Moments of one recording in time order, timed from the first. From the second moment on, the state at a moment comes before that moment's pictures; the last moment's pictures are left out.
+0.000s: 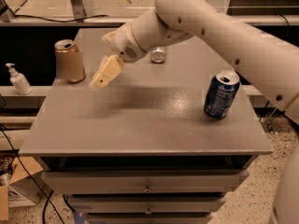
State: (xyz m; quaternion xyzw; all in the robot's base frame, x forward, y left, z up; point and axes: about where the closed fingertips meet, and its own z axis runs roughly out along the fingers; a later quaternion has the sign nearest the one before) arm 0.608 0.129 0.902 -0.63 0.61 0.29 0.38
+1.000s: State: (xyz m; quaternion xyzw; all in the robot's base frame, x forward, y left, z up) arm 0.639 0.212 0.896 -0.63 0.59 0.31 0.40
